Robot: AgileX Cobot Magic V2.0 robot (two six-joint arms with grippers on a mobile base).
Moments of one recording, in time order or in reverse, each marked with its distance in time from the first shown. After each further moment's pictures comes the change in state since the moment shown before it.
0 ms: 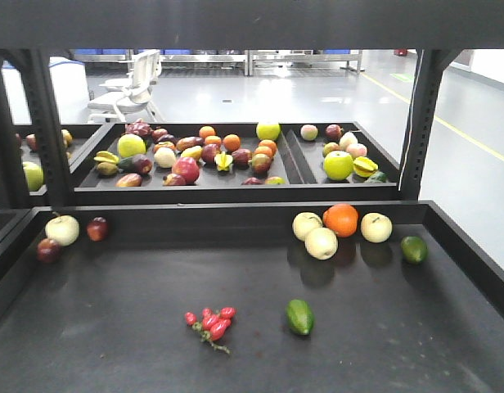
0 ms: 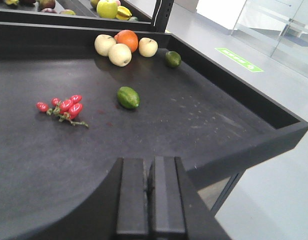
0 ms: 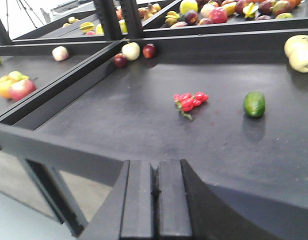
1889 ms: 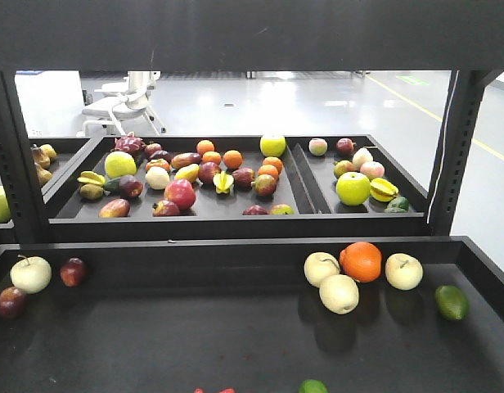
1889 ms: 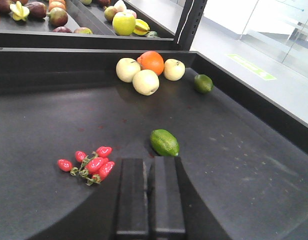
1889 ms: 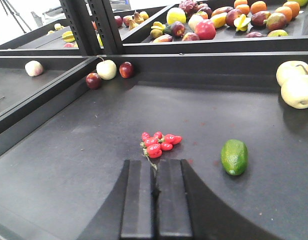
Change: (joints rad) left arm 0.000 0.000 0.000 0.000 0.000 0.000; right arm 0.000 0.000 0.000 0.000 0.000 0.000
